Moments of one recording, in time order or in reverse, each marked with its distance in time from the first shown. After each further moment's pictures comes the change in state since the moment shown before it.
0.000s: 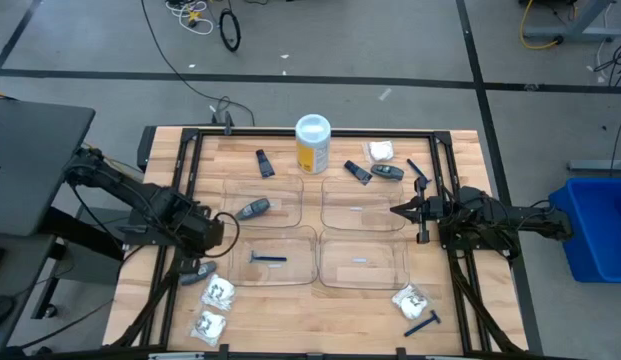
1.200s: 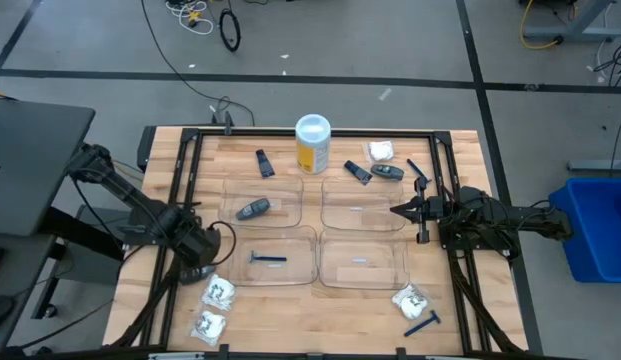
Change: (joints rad) left arm -0.137 -0.005 -0.216 0.114 -0.029 -0.293; right arm 0.000 0.000 0.000 0.000 0.000 0.000
